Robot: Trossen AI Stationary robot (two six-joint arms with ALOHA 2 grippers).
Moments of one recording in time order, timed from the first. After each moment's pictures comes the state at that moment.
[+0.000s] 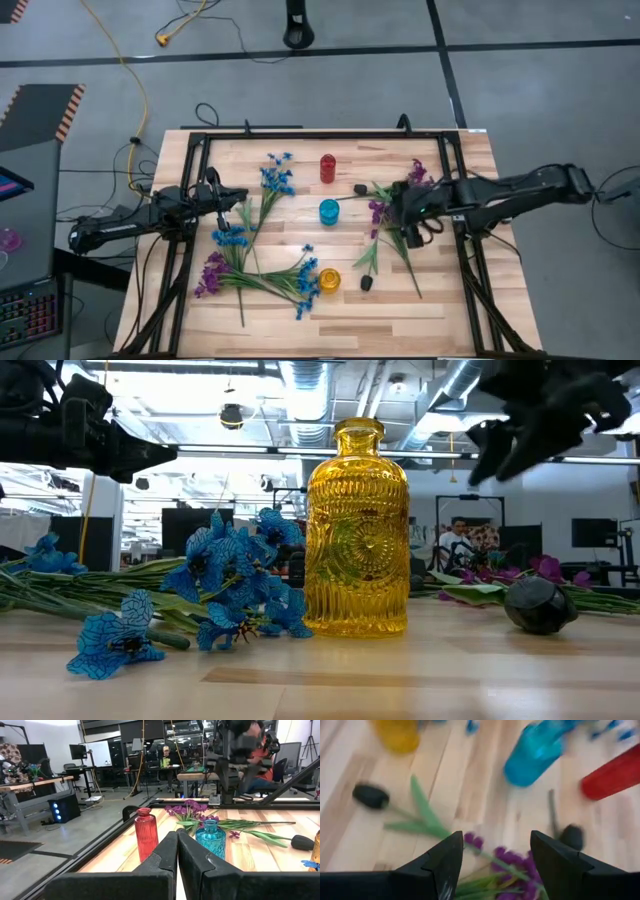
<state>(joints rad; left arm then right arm) 0.21 0.01 0.01 0.05 -0.11 0.08 0.10 1.03 0.74 -0.59 0.08 -0.20</state>
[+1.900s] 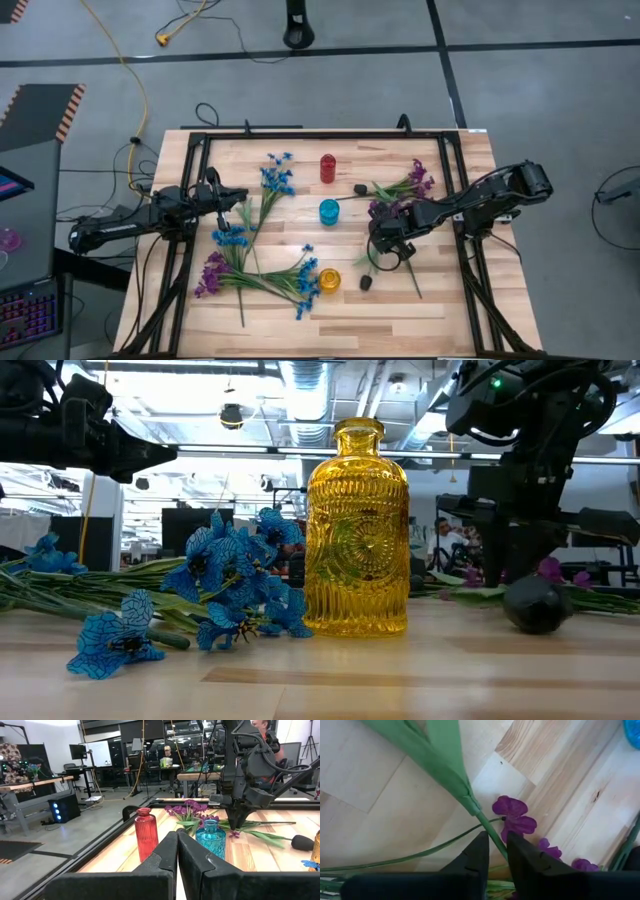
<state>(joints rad) 0.21 0.01 0.01 0.05 -0.11 0.08 0.17 1.49 0.74 -0.52 0.19 -0.50</state>
